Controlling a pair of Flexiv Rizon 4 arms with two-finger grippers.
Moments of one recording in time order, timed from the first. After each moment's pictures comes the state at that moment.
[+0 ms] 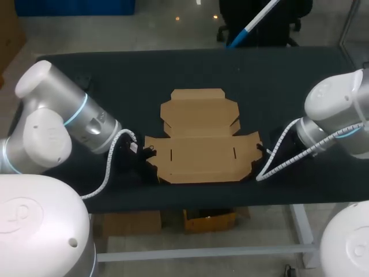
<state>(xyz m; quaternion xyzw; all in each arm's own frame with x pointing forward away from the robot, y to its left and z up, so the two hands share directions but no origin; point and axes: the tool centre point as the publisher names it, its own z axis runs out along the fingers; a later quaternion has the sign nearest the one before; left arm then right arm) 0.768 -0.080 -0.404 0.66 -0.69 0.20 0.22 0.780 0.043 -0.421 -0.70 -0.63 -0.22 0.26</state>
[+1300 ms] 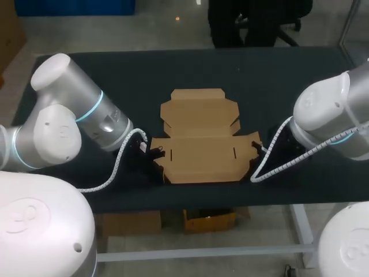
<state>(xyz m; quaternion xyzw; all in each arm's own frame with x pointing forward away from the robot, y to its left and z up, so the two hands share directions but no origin) 0.767 -0.093 -0.403 0.66 -0.71 0.18 0.19 0.777 0.047 -0.410 -0.74 -0.61 -0.20 0.22</state>
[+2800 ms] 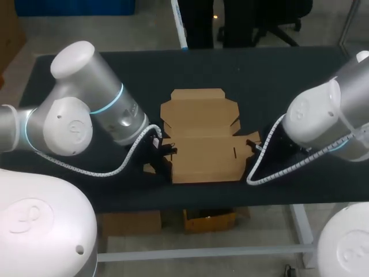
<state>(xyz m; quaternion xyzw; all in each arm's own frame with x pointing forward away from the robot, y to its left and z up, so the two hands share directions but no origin) 0.770 -0.113 -0.387 0.65 -0.73 0.16 0.15 0.780 0.055 -0.405 -0.75 -0.61 -0.19 0.19</state>
